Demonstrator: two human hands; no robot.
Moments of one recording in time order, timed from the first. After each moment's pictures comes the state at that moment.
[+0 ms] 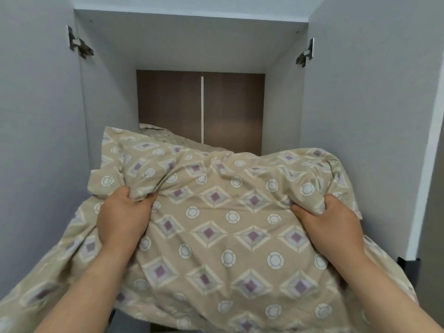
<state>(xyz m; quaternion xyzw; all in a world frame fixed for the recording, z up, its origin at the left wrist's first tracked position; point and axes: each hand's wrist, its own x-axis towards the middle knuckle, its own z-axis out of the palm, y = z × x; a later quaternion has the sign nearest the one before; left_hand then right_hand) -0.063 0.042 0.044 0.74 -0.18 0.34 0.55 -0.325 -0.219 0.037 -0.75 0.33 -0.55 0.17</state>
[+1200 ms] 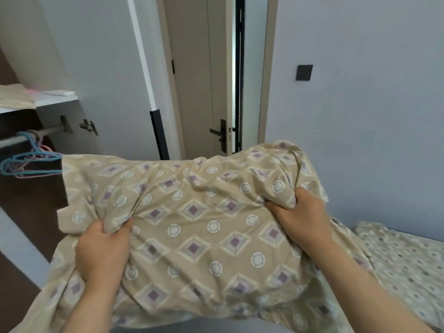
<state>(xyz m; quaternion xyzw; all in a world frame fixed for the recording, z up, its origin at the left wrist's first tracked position) -0.340 0.085 -0.150 0.71 -0.45 -0.07 0.54 -0.701 0.101 -0.137 -0.54 0.71 -0.46 0.03</state>
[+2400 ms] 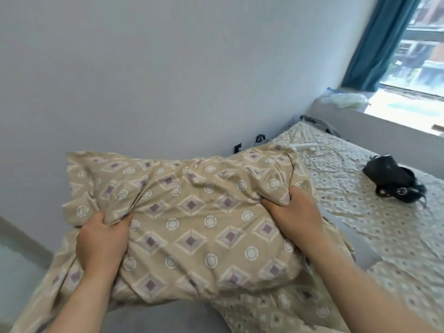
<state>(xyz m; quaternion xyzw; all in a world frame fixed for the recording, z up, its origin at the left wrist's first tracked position) -0.913 -0.118 -0.223 0.38 -0.82 -0.29 0.33 -1.065 0.223 -0.231 -0.06 0.92 -0.38 -0.12</state>
